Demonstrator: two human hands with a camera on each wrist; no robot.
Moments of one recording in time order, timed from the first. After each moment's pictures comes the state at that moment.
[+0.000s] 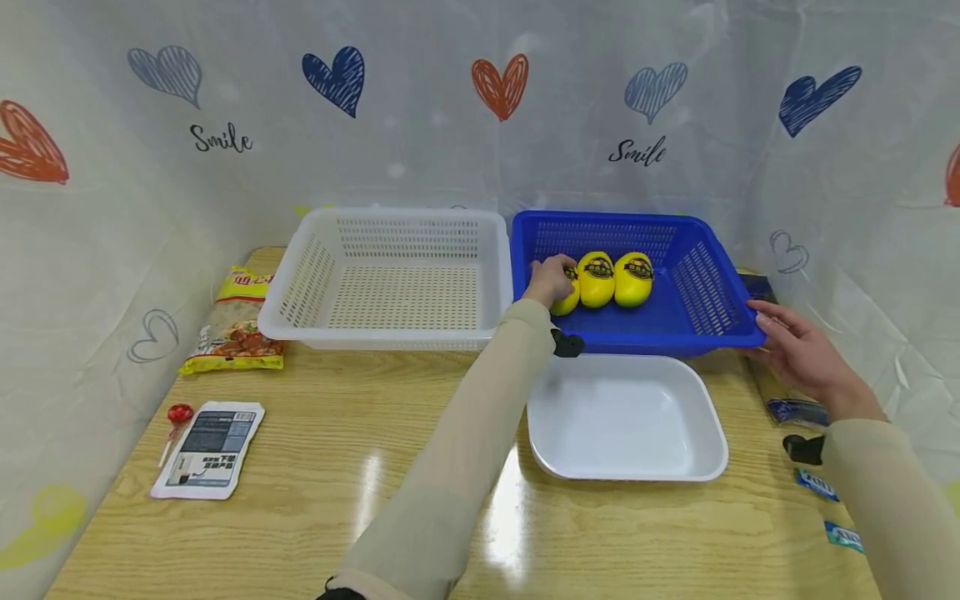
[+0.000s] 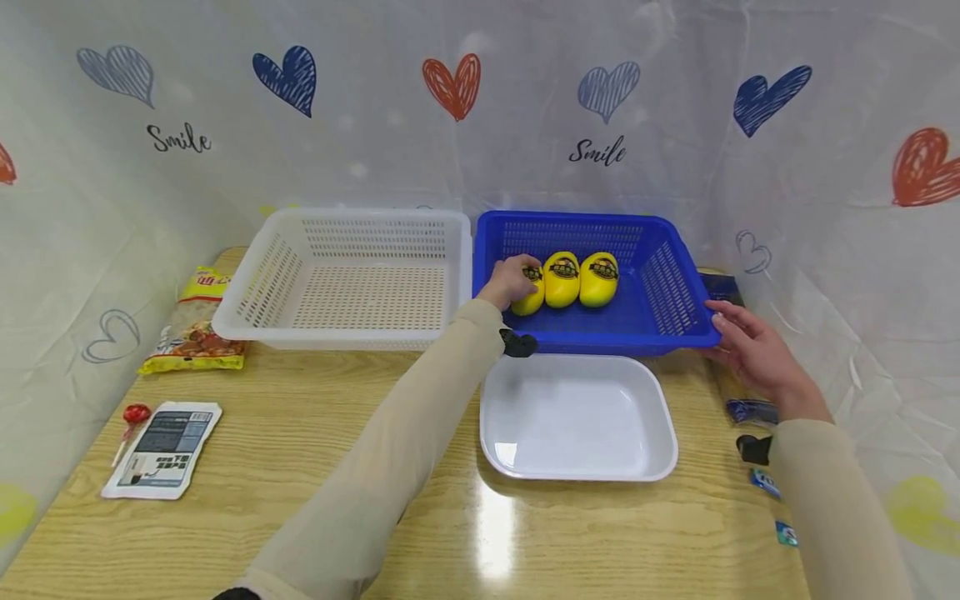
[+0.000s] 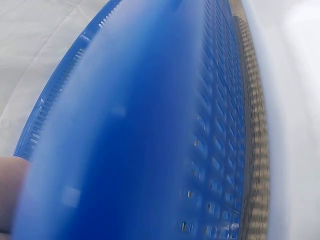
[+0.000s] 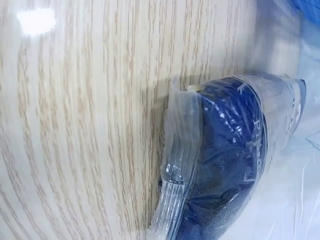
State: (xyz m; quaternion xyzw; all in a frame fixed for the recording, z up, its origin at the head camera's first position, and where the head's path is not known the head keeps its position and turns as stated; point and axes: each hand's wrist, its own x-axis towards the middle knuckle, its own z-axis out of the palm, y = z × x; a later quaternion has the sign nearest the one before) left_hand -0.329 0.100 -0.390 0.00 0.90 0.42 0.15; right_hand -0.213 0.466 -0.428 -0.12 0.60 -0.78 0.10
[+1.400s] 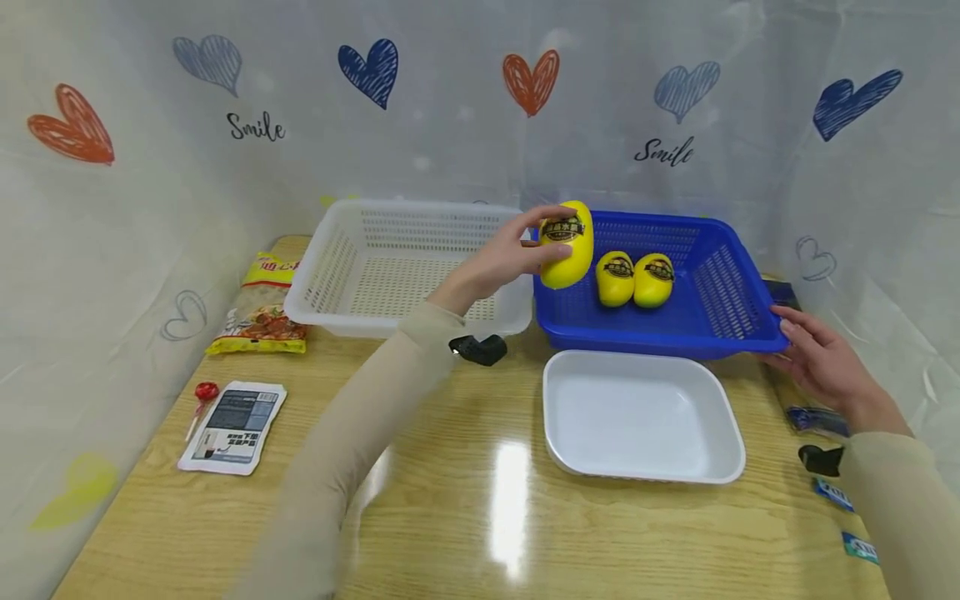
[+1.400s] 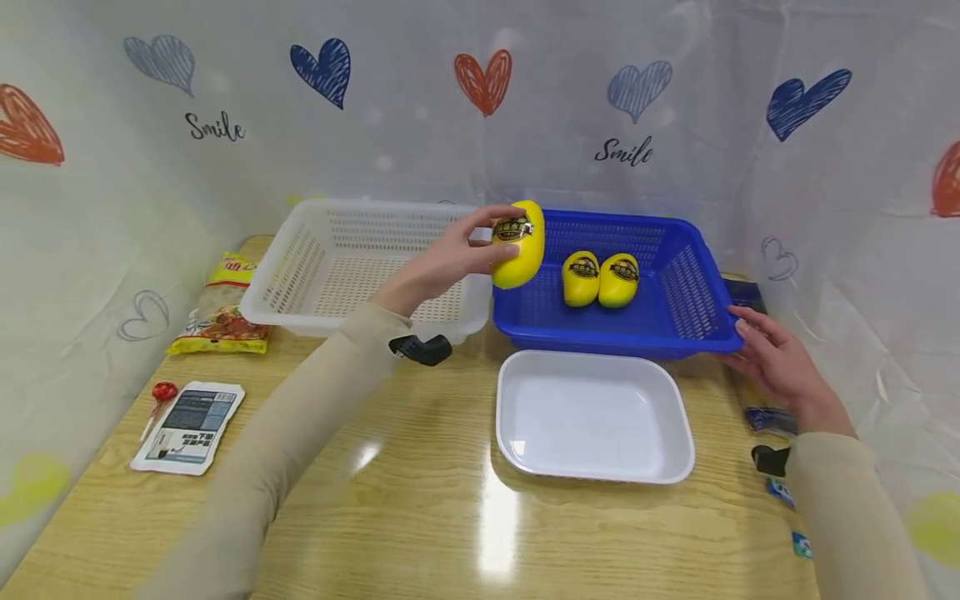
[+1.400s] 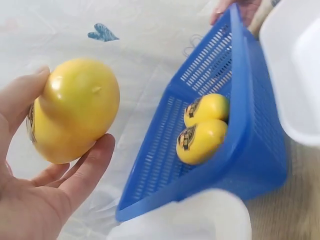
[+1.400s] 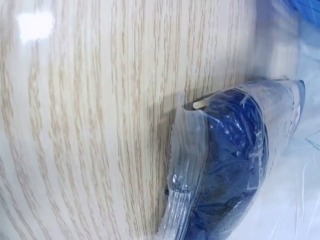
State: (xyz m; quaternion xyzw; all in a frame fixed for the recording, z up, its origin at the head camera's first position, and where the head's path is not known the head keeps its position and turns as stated) left_hand -0.285 -0.025 -0.319 0.24 0.71 0.64 0.16; right_hand -0.208 0.461 -0.427 -0.09 0.58 -0.80 0.11
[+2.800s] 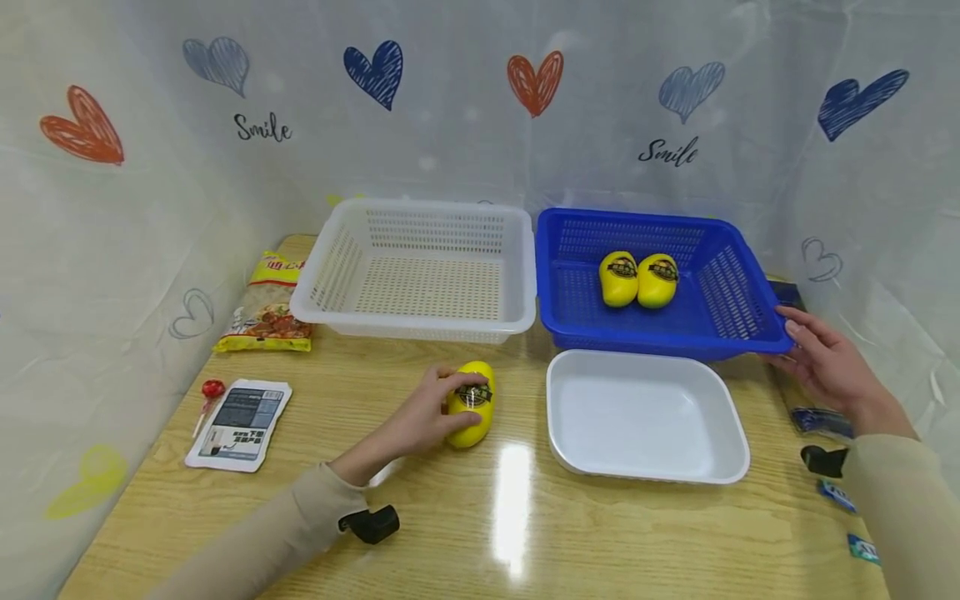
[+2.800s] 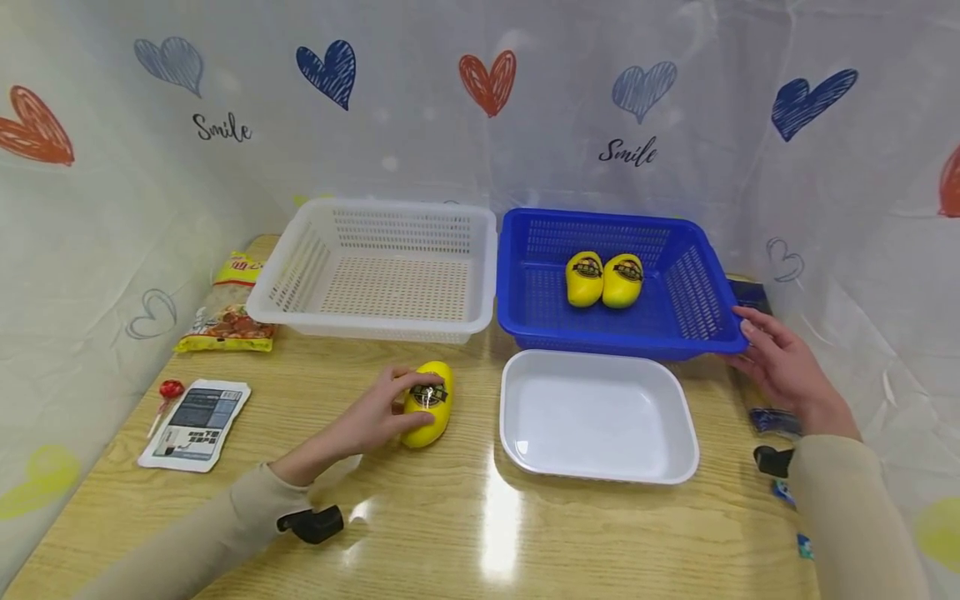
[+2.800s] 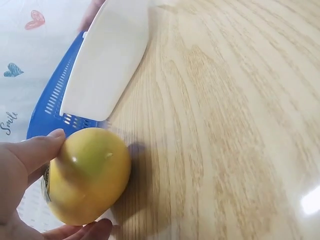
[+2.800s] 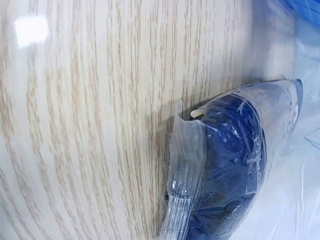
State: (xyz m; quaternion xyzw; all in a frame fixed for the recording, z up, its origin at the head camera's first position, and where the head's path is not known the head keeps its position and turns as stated) left_hand -0.130 -0.120 -0.432 0.19 0.87 0.44 0.11; right_hand -0.207 0.462 -0.427 -0.08 0.57 -0.81 0.12
